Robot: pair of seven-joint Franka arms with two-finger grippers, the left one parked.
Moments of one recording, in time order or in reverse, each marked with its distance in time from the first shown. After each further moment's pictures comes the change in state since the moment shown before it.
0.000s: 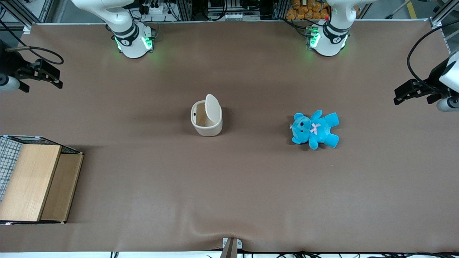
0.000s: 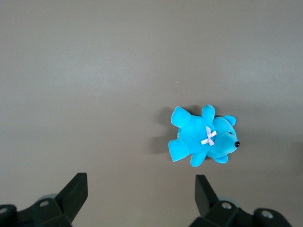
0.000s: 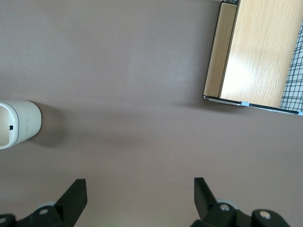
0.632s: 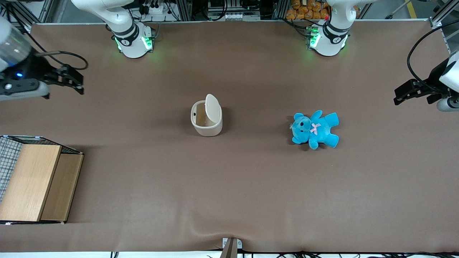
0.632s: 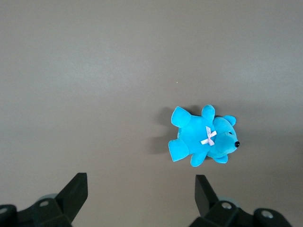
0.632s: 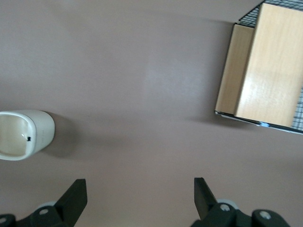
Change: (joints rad) arm 0.027 0.052 0.066 0.072 -0.015 0.009 0.059
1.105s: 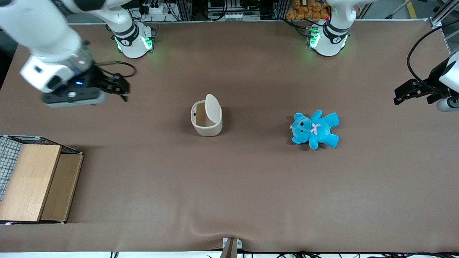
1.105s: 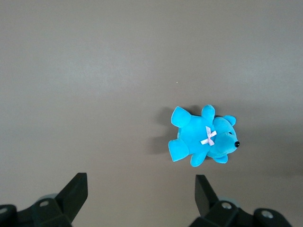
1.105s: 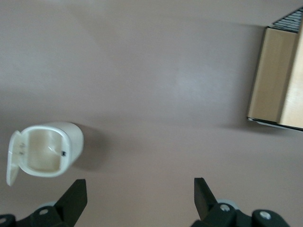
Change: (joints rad) arm 0.128 0.077 0.051 0.033 -0.006 0.042 0.200
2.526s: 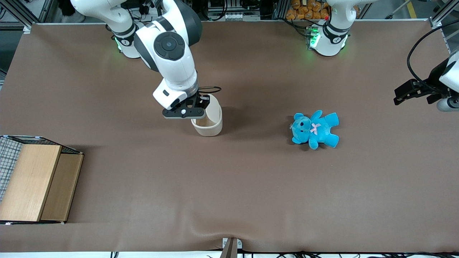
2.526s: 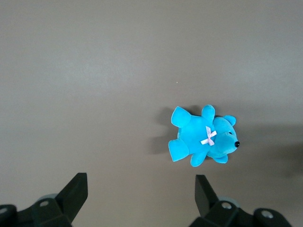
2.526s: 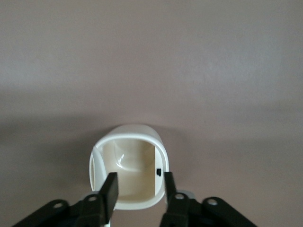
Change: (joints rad) arm 0.240 0.258 0.131 -0.093 -0.013 0.347 0.518
